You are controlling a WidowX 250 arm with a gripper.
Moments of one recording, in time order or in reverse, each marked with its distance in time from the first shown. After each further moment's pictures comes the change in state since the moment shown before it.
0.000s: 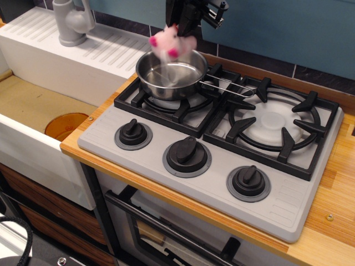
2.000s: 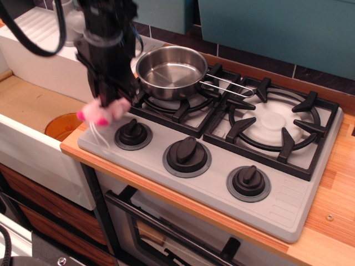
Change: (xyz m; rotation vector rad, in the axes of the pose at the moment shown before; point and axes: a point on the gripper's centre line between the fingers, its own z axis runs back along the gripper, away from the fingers) arm -0.109 0.019 -0.058 -0.051 -0.023 0.027
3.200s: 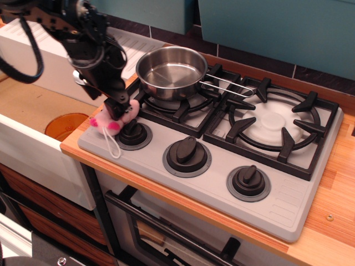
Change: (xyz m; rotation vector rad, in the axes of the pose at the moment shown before) arm 0.004 -0.002 -0.034 -0.042 -0.225 -0.029
